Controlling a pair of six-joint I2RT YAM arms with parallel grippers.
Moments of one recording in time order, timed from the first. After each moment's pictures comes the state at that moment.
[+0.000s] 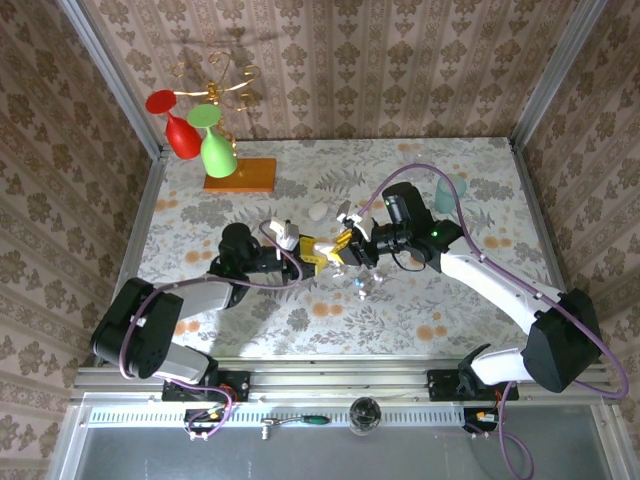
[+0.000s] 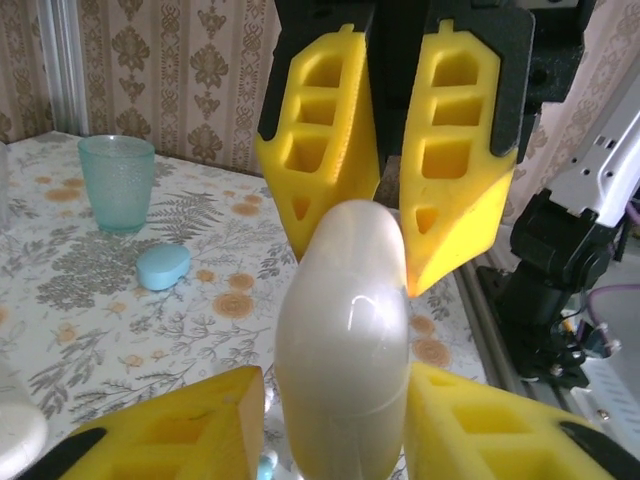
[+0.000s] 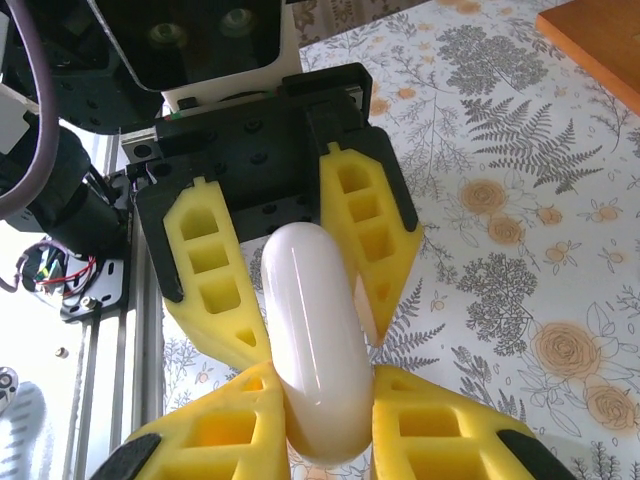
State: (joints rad) left arm -0.51 1.44 0.48 0.91 1.06 -0.14; right arm 0.55 1.36 1.04 -0.35 -0.68 -0.26
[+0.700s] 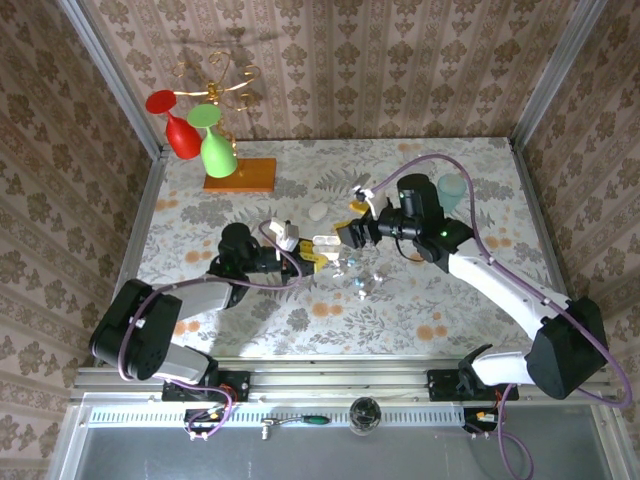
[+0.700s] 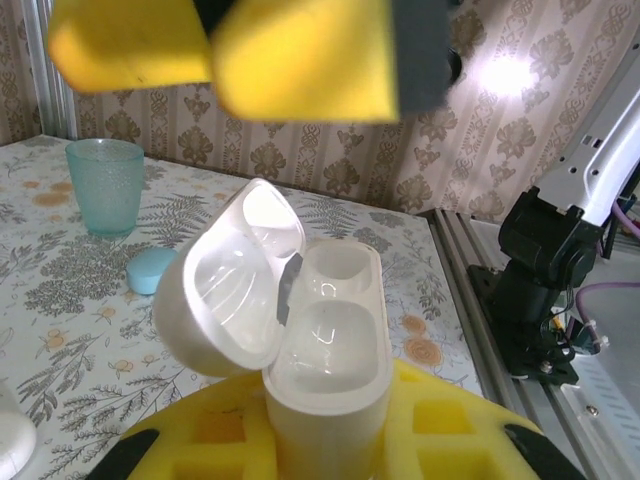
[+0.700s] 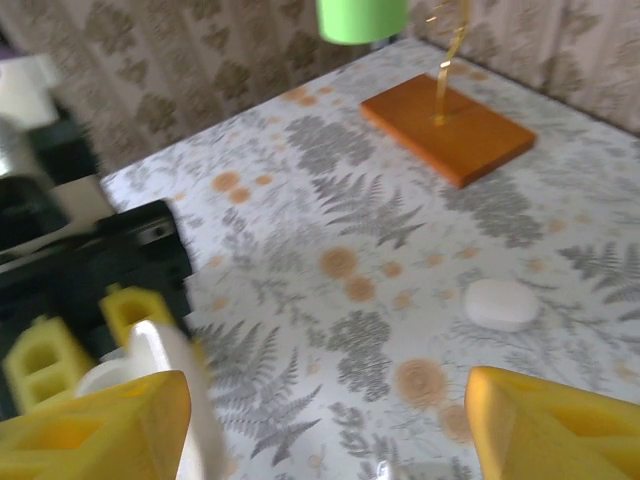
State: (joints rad) left arm -0.51 1.41 0.48 0.88 1.07 -0.11; right arm 0.49 1.31 1.02 -0.13 -0.45 -0.06
